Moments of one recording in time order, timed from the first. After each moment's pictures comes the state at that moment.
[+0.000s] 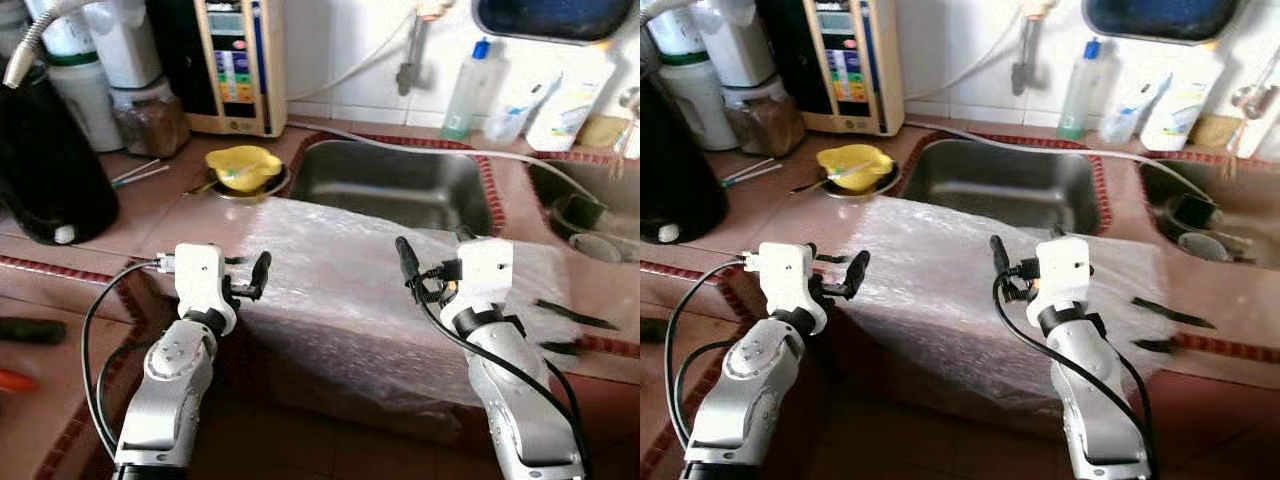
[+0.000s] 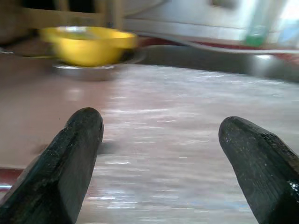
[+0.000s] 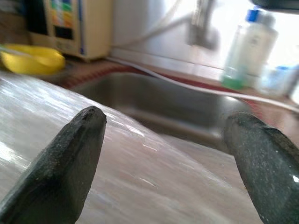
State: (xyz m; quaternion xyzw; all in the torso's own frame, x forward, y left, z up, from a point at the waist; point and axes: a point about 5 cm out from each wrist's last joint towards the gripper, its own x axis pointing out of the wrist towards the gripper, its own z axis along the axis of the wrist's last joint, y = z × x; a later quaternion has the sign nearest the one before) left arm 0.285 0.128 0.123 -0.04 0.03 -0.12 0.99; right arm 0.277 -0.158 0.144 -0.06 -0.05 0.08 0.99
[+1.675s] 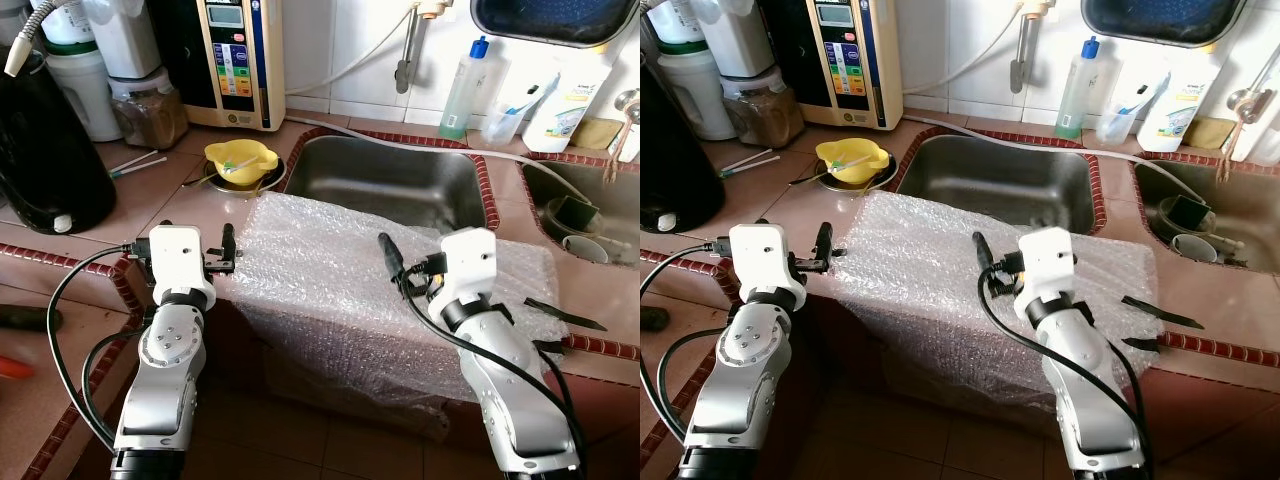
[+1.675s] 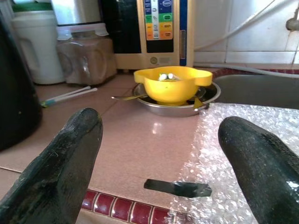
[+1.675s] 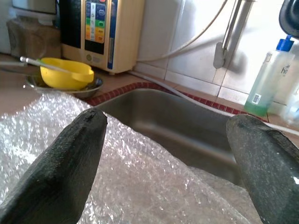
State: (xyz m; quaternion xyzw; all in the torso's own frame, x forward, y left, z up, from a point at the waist) left arm 0.295 0.164 0.144 0.04 -0.04 0.05 1.00; right arm 0.284 -0.134 0.163 -0.06 -0.07 0.13 0.99
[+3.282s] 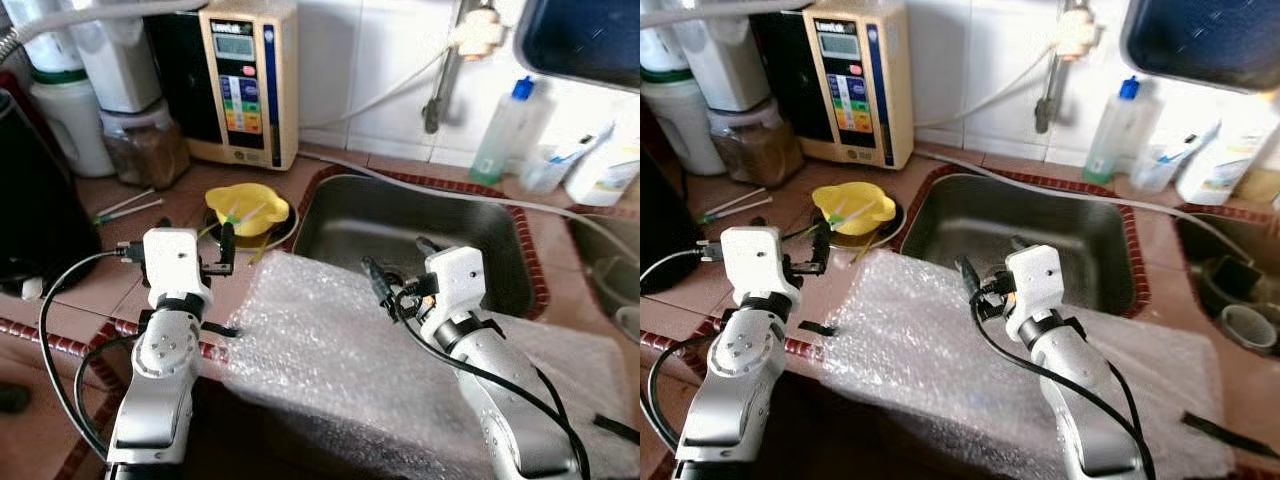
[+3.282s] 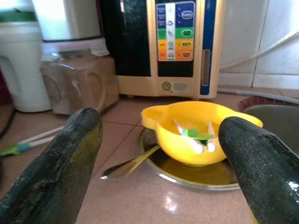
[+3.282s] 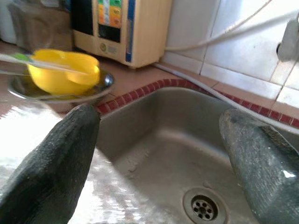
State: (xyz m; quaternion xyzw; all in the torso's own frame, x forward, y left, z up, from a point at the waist) left arm 0.286 0.156 0.149 0.03 -0.06 0.02 1.00; right arm 0.268 -0.131 0.146 -0.05 -0.03 0.19 0.98
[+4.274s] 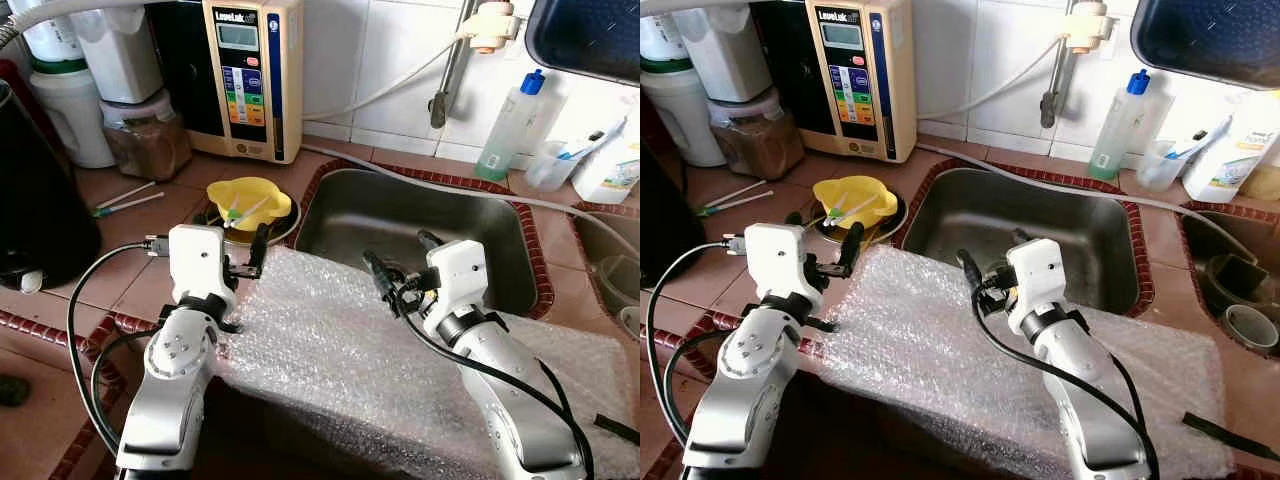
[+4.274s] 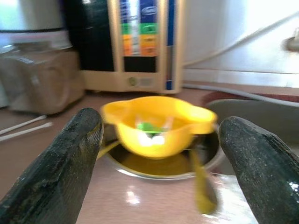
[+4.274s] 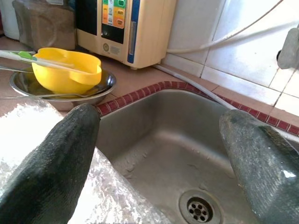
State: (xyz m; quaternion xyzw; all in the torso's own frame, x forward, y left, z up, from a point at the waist) left arm 0.288 0.150 0.154 0.02 -0.05 -0.02 1.00; right arm 0.271 -0.128 0.151 -0.05 -0.04 0.20 0.98
